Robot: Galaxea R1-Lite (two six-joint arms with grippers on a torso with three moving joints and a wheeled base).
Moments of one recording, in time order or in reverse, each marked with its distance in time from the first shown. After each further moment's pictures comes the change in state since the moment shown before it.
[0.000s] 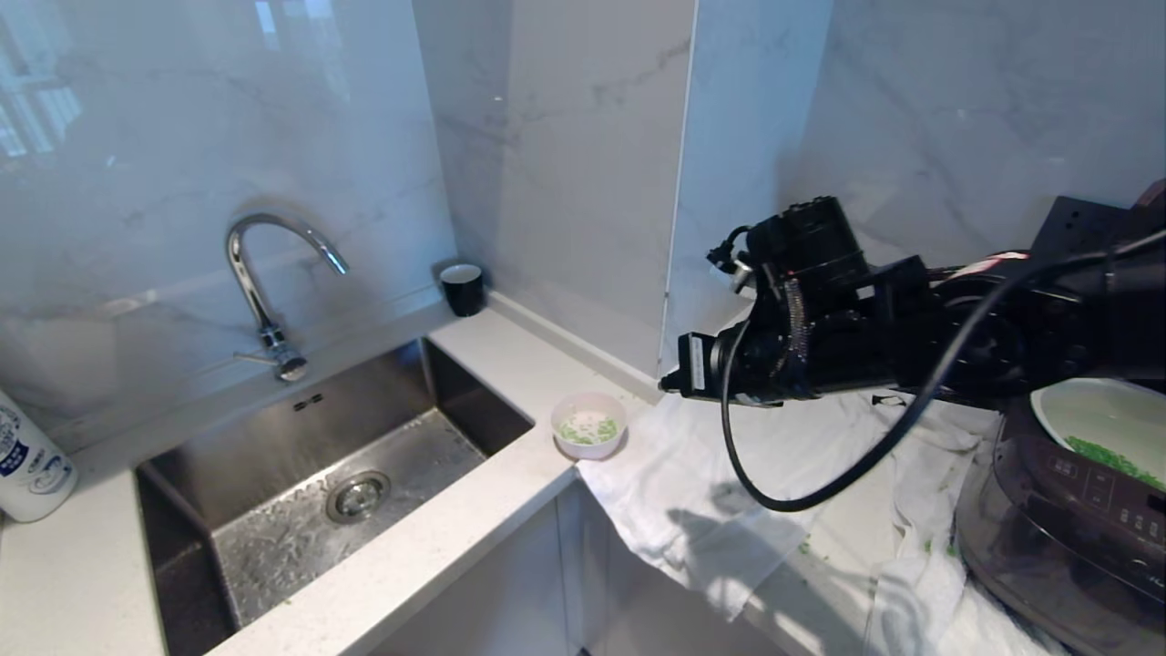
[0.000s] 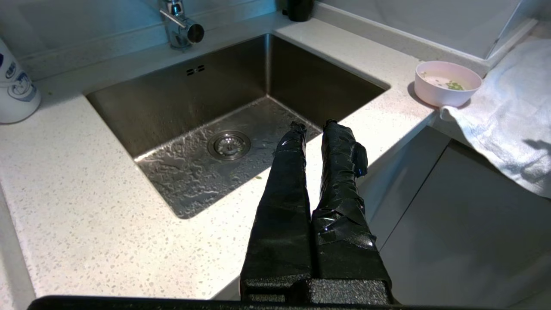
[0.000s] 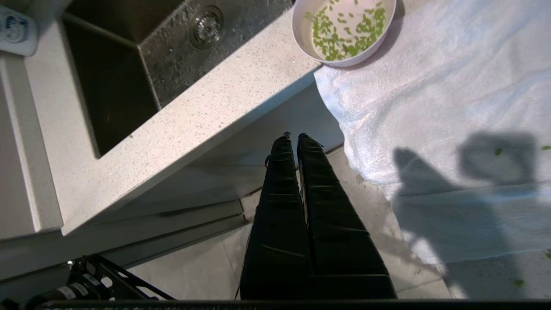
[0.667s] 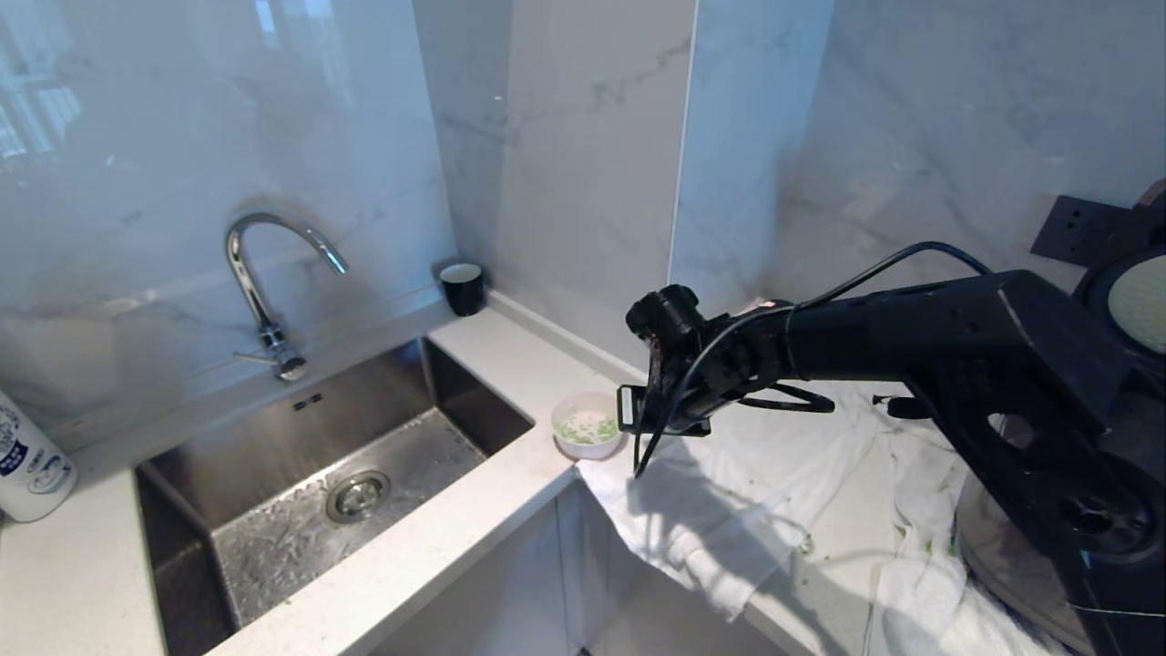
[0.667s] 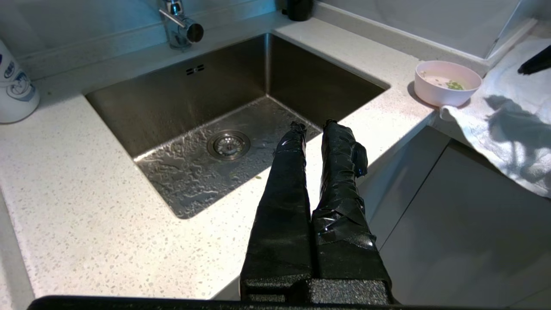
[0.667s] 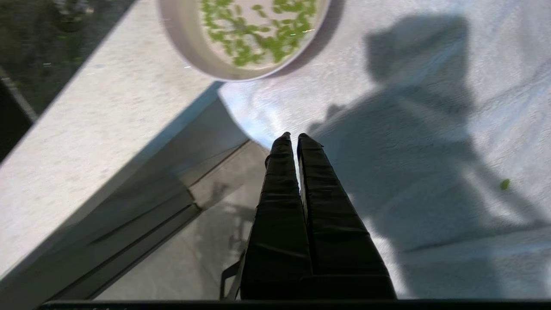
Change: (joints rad) left arm 0.000 0.000 0.000 0.000 0.000 0.000; right arm -0.004 0.482 -0.460 0.251 -0.157 0.023
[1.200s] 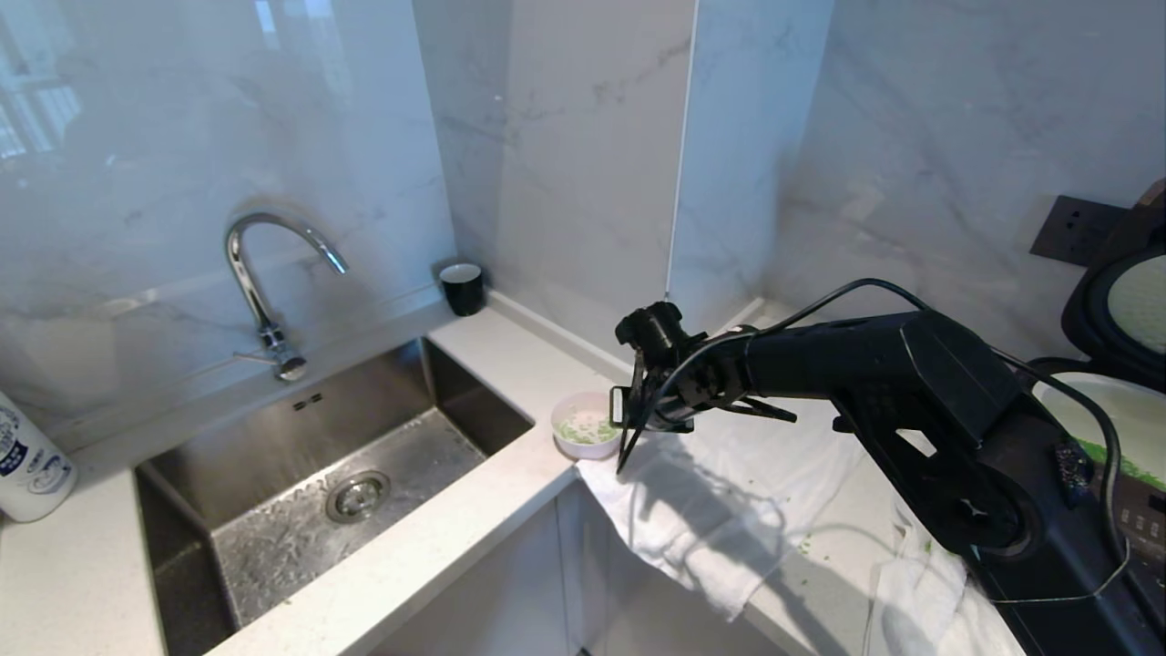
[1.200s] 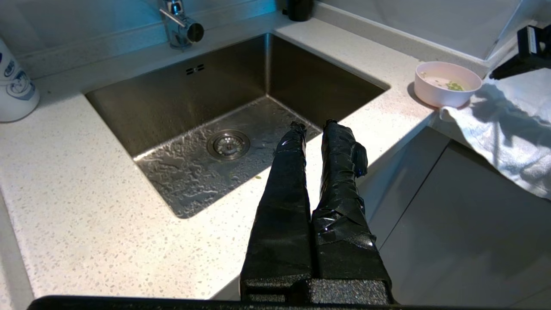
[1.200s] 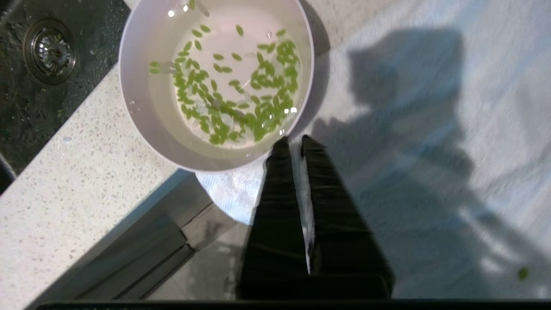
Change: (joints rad) left arm 0.000 0.000 0.000 0.000 0.000 -0.004; right arm -0.029 0.154 -0.143 -0.087 -0.058 -0.005
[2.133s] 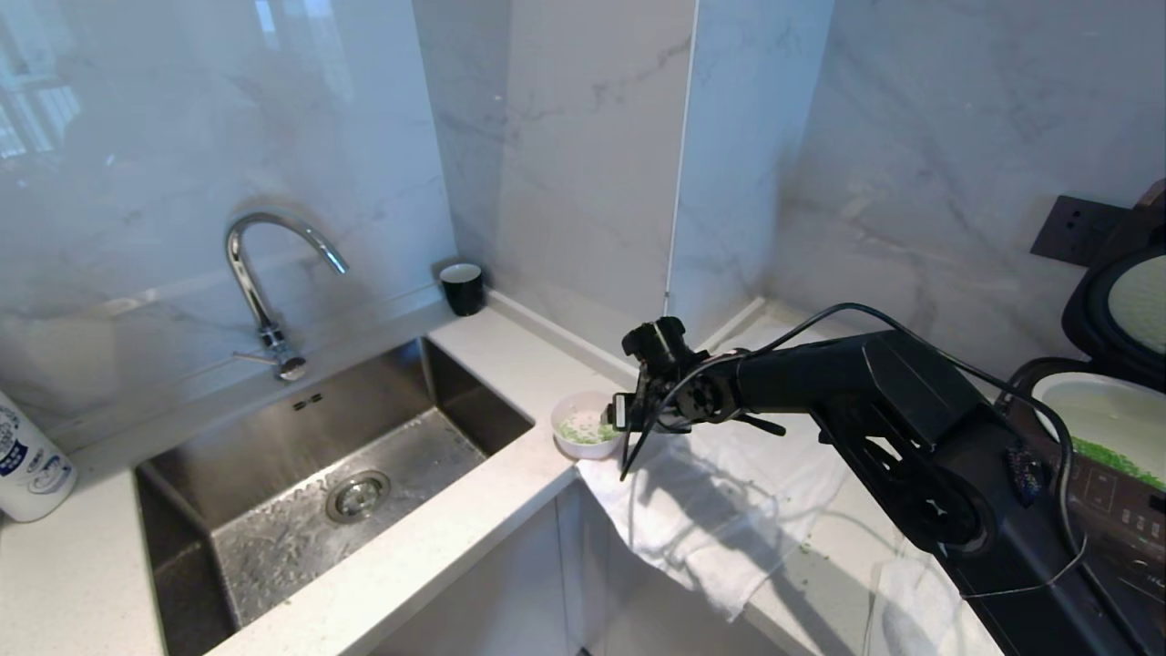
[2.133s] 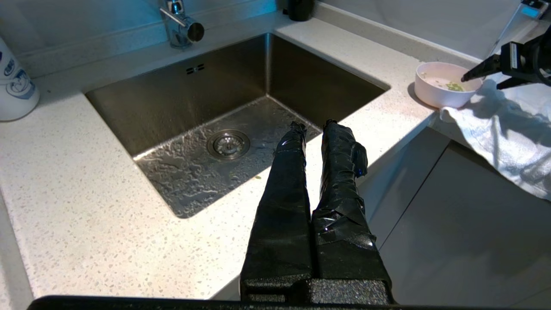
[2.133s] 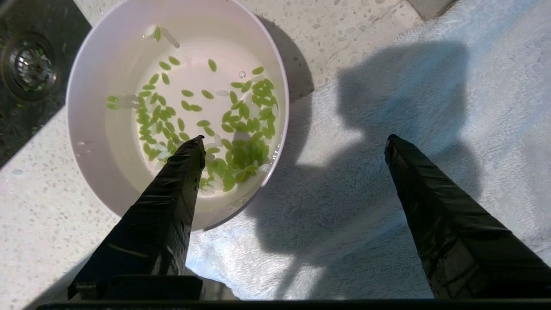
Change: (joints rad) left arm 0.000 0.000 0.000 0.000 0.001 -0.003; right arm -0.018 0.085 -0.005 -0.134 -0.003 -0.077
